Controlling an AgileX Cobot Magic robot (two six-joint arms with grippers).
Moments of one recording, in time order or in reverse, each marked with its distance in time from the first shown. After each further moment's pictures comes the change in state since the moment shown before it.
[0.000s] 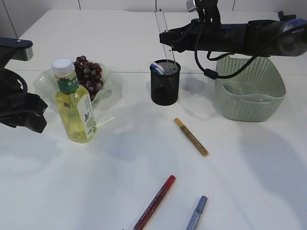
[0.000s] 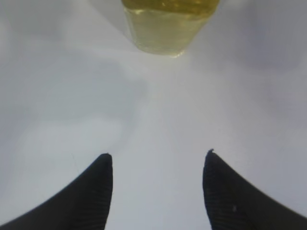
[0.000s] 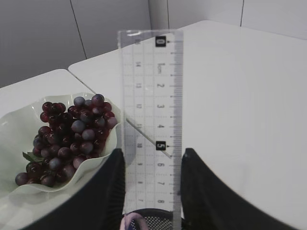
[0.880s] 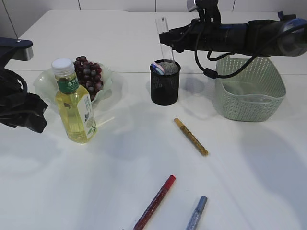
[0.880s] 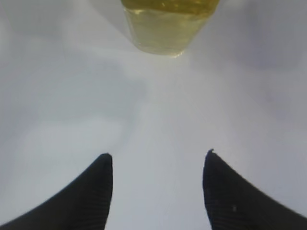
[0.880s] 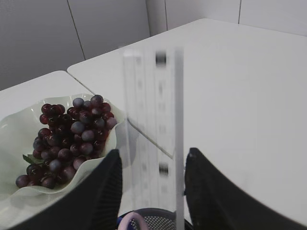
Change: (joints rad) left arm 0.000 0.000 0.000 0.000 0.000 0.000; right arm 0.000 0.000 0.000 0.000 -0.006 0.021
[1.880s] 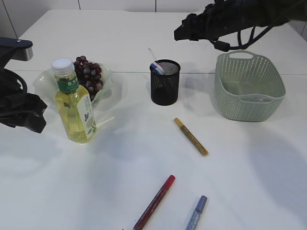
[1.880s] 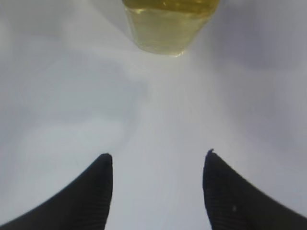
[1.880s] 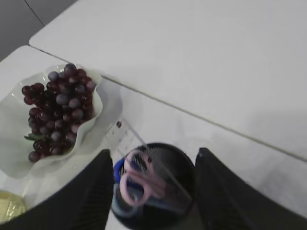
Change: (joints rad) left arm 0.000 0.000 0.000 0.000 0.000 0.000; right arm 0.000 -0.159 0.000 -0.713 -0.109 0.932
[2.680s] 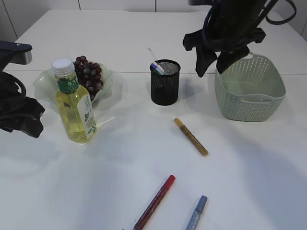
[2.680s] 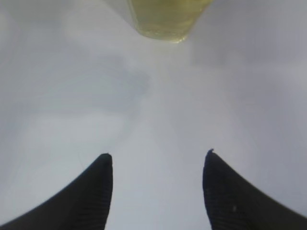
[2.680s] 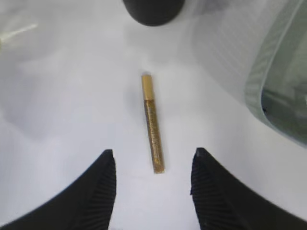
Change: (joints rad) left arm 0.000 0.000 0.000 0.000 0.039 0.000; right arm 0.206 -0.235 0.000 -1.007 0.618 1.067
